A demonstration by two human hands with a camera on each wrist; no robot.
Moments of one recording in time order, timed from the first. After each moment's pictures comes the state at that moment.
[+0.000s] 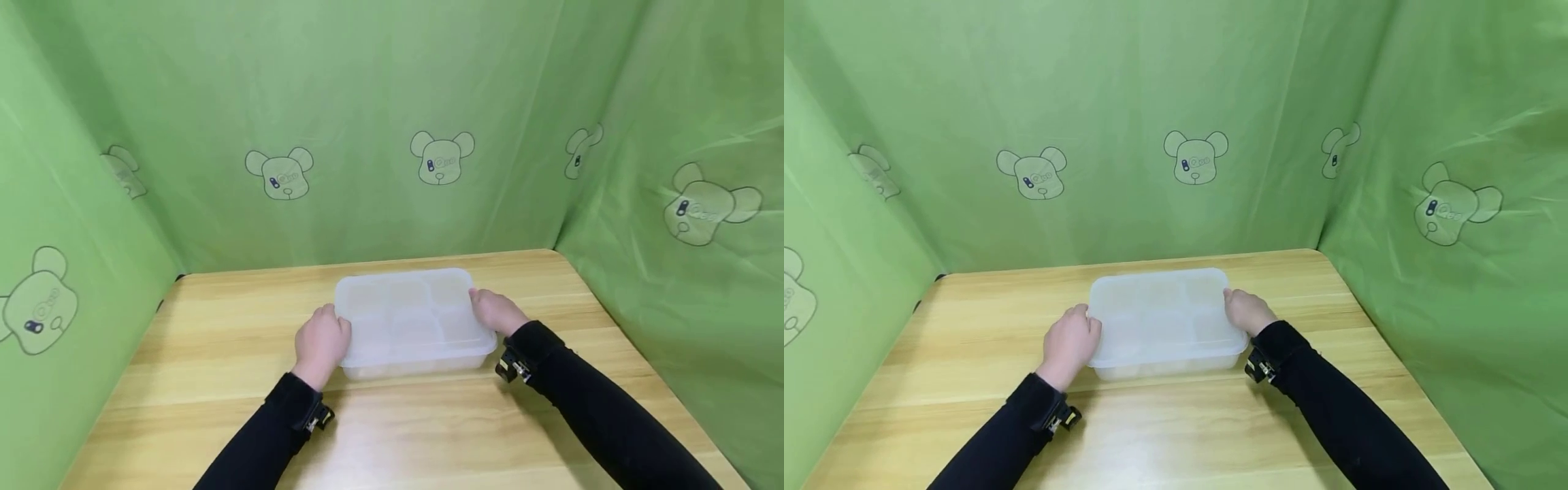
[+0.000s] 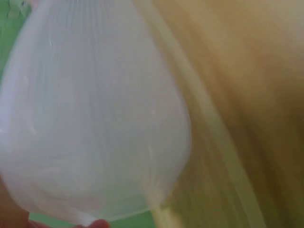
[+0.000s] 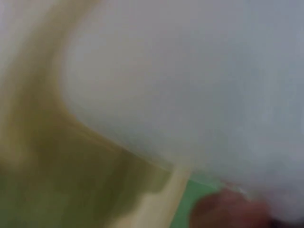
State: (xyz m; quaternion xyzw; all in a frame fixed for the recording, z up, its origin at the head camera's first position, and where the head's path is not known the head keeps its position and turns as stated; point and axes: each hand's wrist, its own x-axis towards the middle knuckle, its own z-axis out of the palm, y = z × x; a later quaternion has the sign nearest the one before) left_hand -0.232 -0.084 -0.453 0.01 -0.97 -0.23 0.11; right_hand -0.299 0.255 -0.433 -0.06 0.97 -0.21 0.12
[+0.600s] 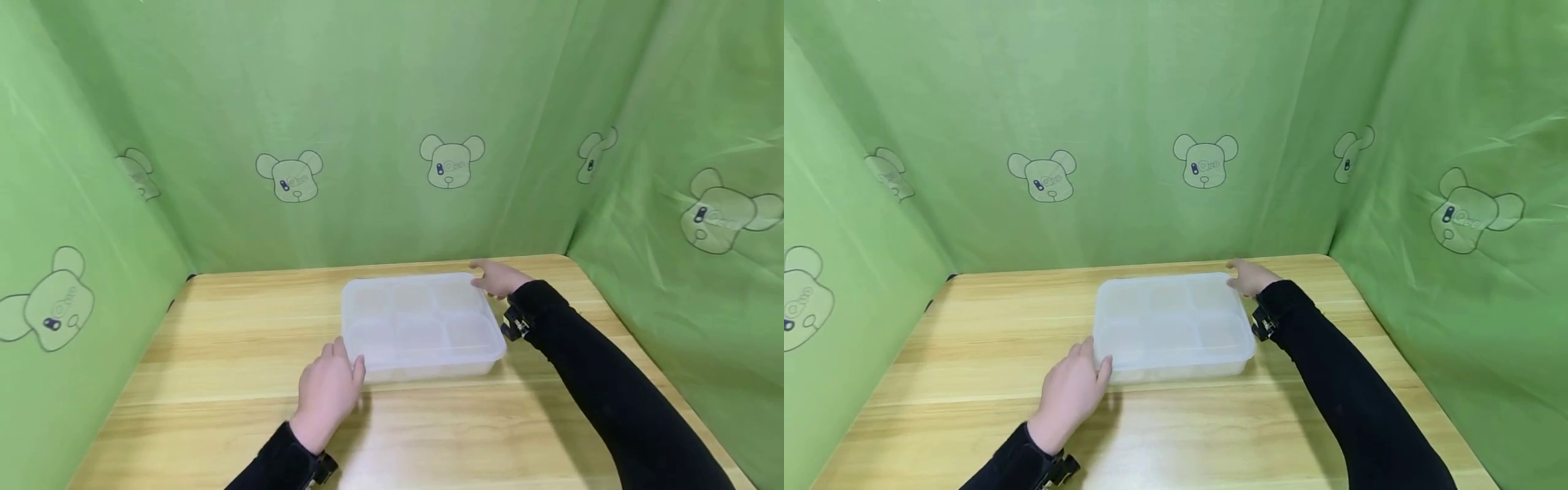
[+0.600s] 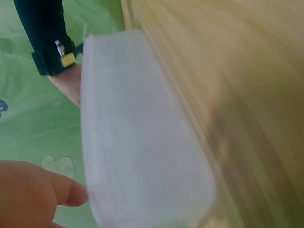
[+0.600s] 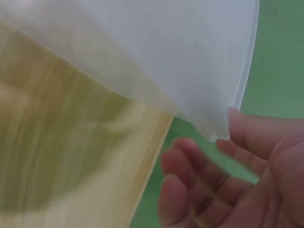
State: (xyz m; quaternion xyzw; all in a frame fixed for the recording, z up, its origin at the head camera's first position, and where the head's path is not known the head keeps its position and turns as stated) left_hand -0.161 -0.076 -0.448 -0.03 -0.98 -0.17 0.12; right_hand -0.360 0.258 -0.398 -0.13 0.94 -0.23 0.20
